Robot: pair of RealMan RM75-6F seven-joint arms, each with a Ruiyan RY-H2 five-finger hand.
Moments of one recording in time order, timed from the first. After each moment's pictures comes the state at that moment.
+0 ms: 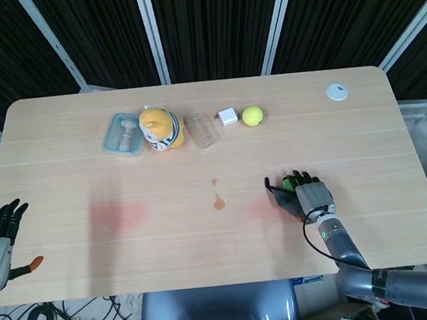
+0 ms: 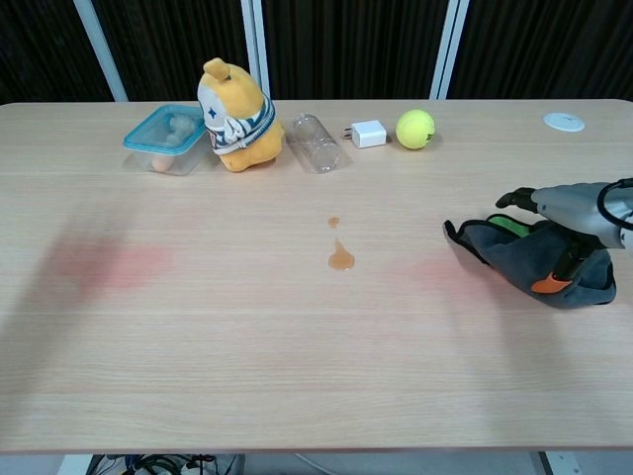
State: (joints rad) left arm -0.12 -1.11 -0.03 -1.64 1.50 1.45 0.06; right arm 0.76 -1.48 0.07 -1.54 -0.51 0.94 -0.70
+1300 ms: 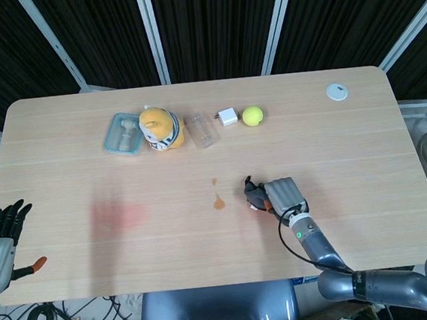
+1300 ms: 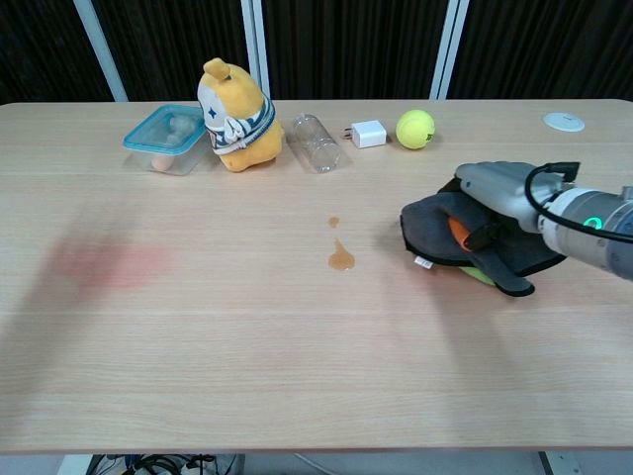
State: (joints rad) left arm -0.12 -1.11 -0.02 -1.65 1.51 1.44 0.04; right arm 0.79 -1.63 0.13 -1.49 -0.74 0.96 -0.56
